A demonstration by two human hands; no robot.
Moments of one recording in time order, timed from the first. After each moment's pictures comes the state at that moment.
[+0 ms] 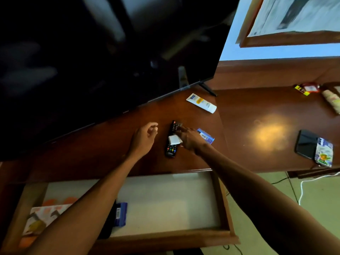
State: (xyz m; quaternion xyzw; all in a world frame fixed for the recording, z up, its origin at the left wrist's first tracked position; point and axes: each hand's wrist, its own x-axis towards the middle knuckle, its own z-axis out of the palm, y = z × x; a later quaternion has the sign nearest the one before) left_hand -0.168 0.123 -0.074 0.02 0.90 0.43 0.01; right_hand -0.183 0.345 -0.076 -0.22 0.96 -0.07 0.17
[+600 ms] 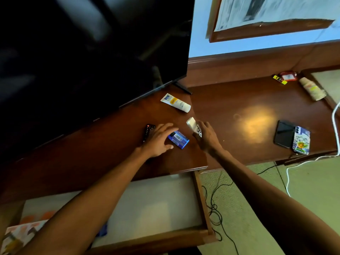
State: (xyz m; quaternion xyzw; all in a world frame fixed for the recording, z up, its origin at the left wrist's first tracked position) left_hand -0.195 0.267 -0.082 0.28 0.93 0.19 0.13; right_hand -0.160 0.496 -0.077 0.03 0.94 -0.33 0.02
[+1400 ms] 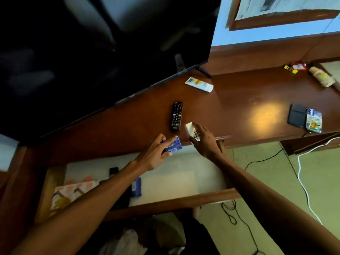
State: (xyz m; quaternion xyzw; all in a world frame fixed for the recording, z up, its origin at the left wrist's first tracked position) left_hand -0.033 0.113 -0.082 0.27 0.93 0.24 0.10; right_hand -0.026 0.351 -0.070 0.01 0.93 -0.37 0.00
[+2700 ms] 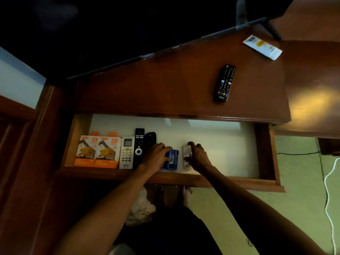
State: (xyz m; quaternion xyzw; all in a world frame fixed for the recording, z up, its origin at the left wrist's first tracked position) left_hand 0.074 -0.005 -0.199 0.08 0.94 0.18 0.27; right_hand 0.061 0.191 -0.208 0.01 0.91 -0.28 0.31
